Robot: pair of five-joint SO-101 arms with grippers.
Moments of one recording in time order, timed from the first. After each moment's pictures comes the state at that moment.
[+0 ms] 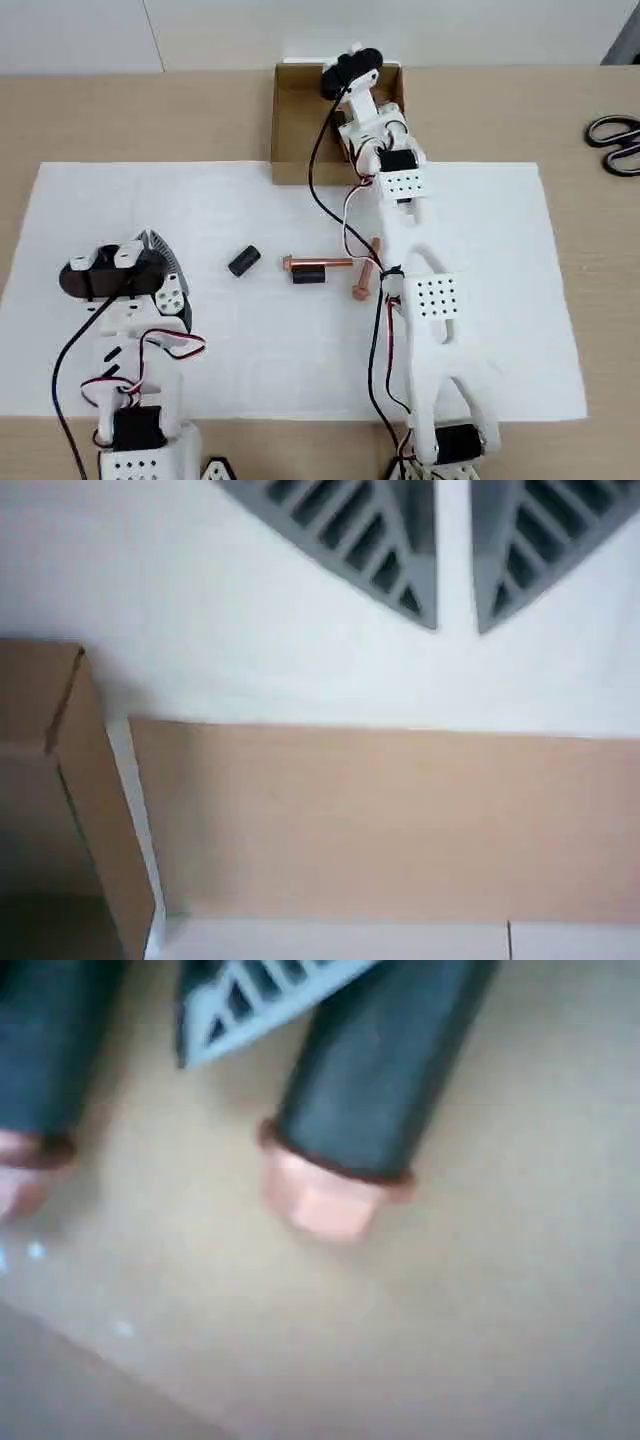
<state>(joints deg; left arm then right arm) -9.0 -103.3 96.5 31.3 4.6 -11.6 76.6 -72.3 35.1 18.7</state>
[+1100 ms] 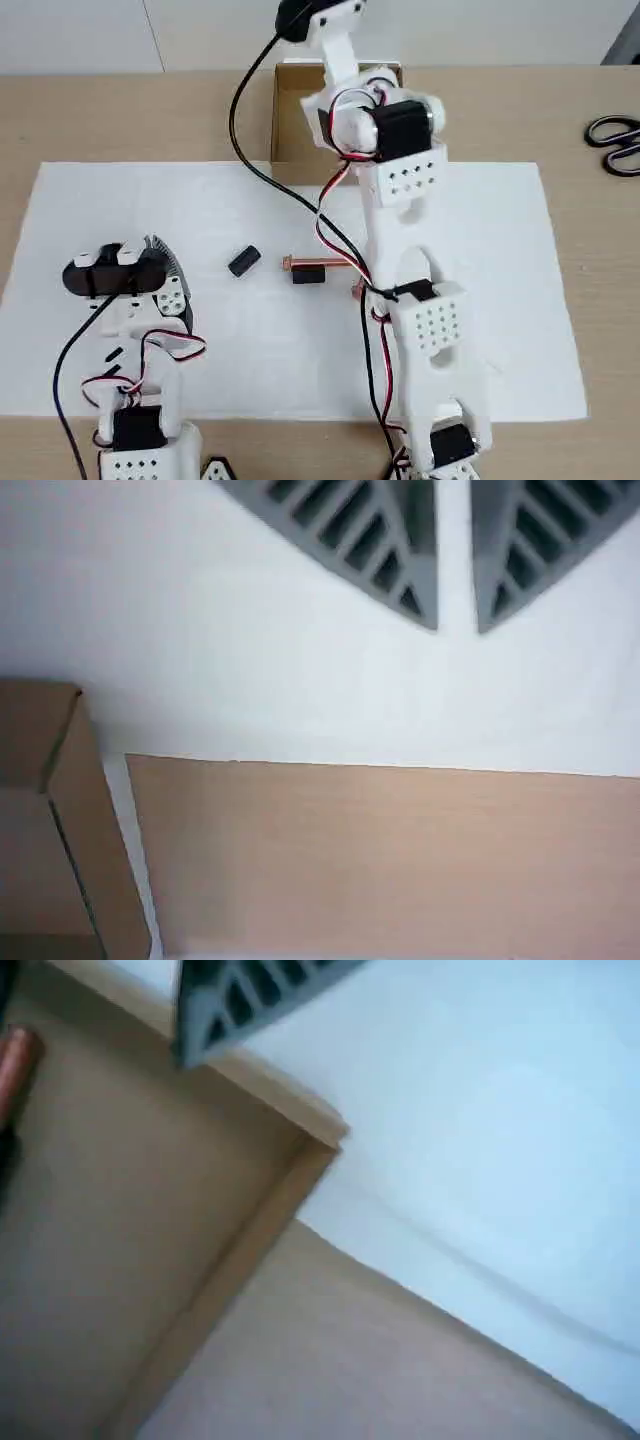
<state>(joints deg) -9.0 -103.3 96.5 32.7 4.6 -22.5 43.9 -91.8 97.2 6.0</state>
